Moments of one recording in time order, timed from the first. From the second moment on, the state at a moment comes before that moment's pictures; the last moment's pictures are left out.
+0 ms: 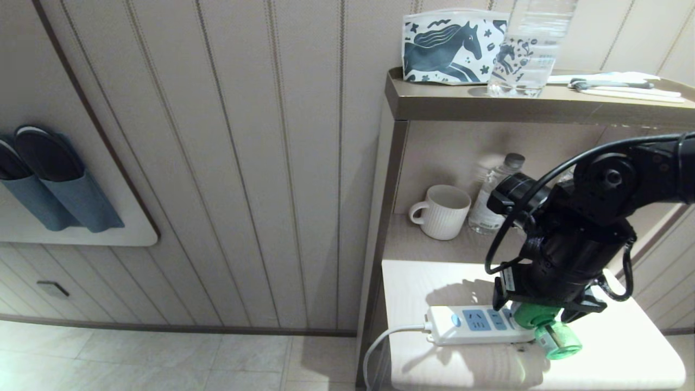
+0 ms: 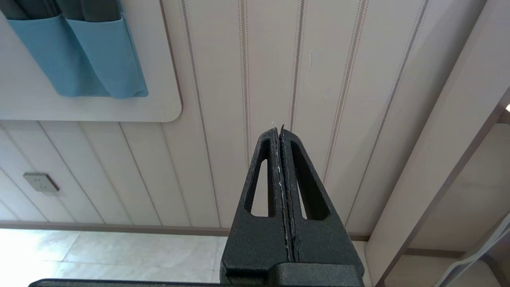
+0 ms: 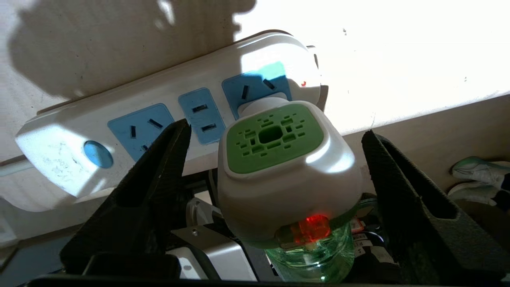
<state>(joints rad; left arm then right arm) -0.01 0.00 0.00 -0.12 -0.01 0.02 0.34 1.81 -1.40 0.97 -0.20 0.66</state>
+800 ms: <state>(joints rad) -0.01 0.00 0.00 -0.12 -0.01 0.02 0.38 1.68 -1.57 1.08 -0.21 0.64</state>
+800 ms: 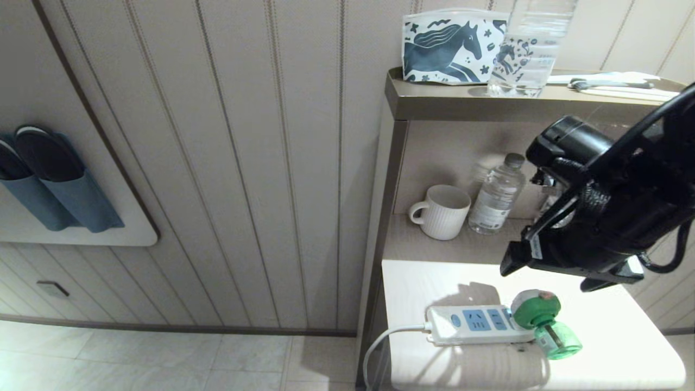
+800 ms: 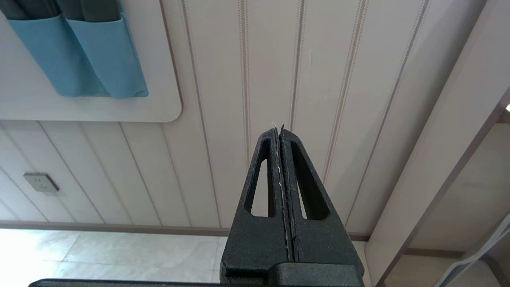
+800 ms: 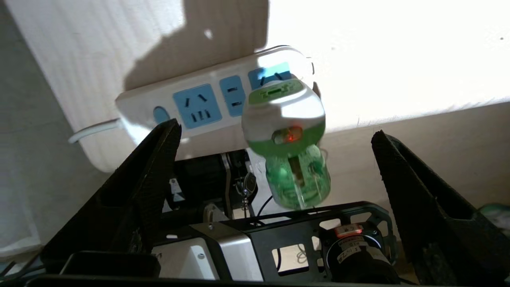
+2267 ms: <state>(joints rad) -0.01 0.00 0.00 -0.12 -0.01 0.02 0.28 1.19 -1.53 1.40 -0.26 0.64</state>
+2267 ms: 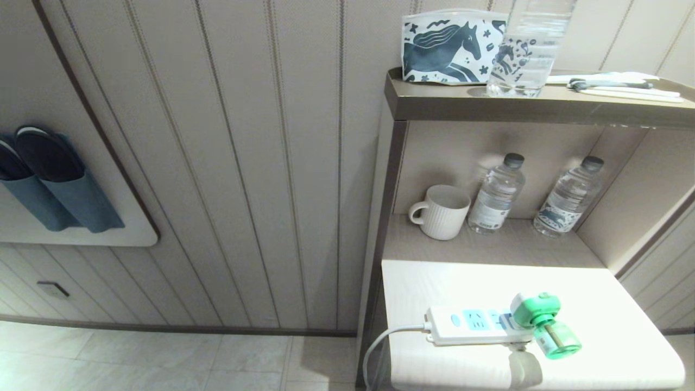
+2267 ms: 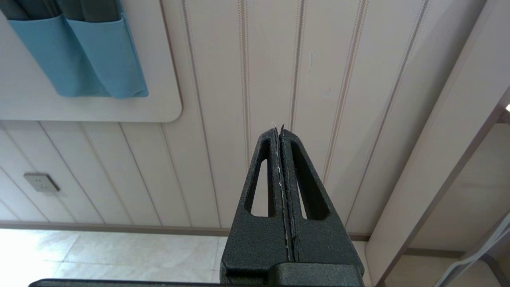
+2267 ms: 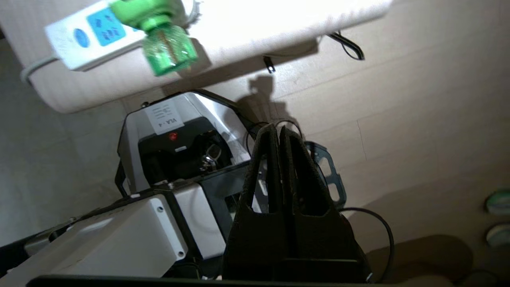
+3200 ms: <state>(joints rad) -0.01 0.00 0.00 -0.12 -0.01 0.02 0.10 0.79 -1.14 1.41 -0.39 0.63</state>
